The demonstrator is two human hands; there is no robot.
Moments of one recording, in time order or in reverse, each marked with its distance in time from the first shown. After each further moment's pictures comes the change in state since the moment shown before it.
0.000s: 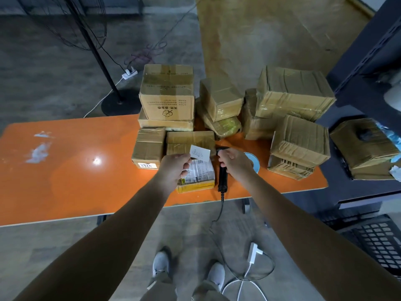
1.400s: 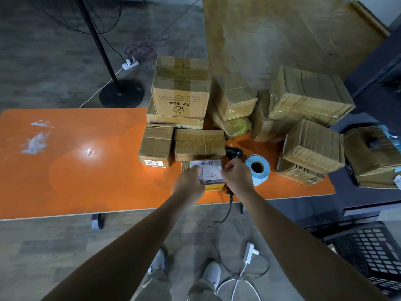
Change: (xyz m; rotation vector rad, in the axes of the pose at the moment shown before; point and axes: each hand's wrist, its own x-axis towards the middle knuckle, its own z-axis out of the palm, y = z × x) left_hand 0.005 -0.049 -0.006 0.936 -0.040 0.347; right_hand -0.005 0.013 0.049 -0.295 0.186 -0.006
